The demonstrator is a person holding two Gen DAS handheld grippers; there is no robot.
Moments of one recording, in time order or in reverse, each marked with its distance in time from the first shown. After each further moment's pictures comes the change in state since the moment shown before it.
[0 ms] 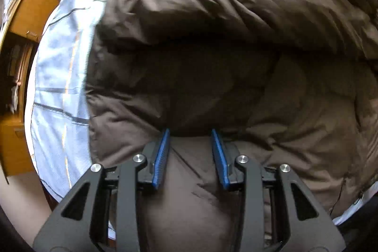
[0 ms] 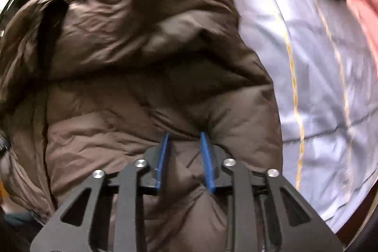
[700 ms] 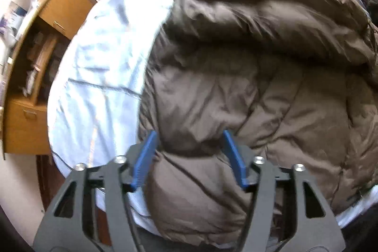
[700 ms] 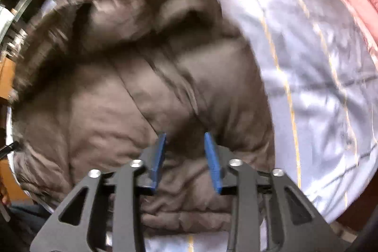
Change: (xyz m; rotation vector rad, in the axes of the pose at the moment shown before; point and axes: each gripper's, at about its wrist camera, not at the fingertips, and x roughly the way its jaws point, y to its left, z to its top) left arm -0.061 0.021 -0.060 -0.086 -0.129 0.096; right arm -0.051 0.000 -0.059 0.032 -0.141 -0.007
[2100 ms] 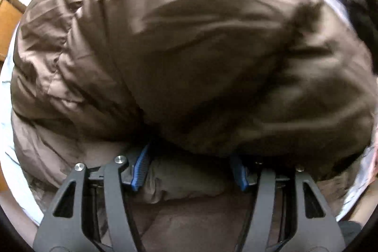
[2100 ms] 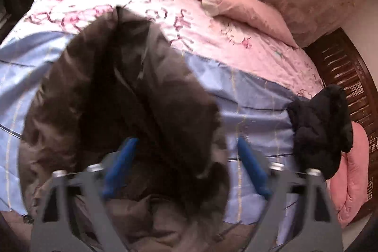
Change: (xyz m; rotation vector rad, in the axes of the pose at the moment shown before) left arm 0.037 -0.137 0.161 0.093 0.114 -0.320; right arm 0.129 0.303 0.486 -0.282 -0.155 -0.361
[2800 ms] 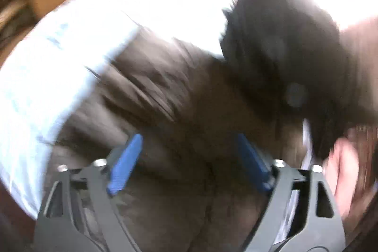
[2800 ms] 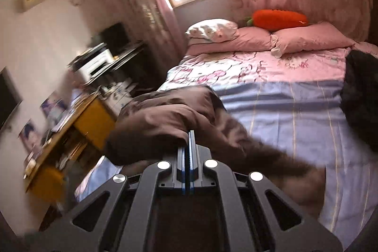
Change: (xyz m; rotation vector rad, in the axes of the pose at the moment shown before) left arm -0.174 0.120 -0.038 -0.499 -0.414 -0.187; right arm -0.238 -0.204 -0.286 0.110 -0.469 0.888
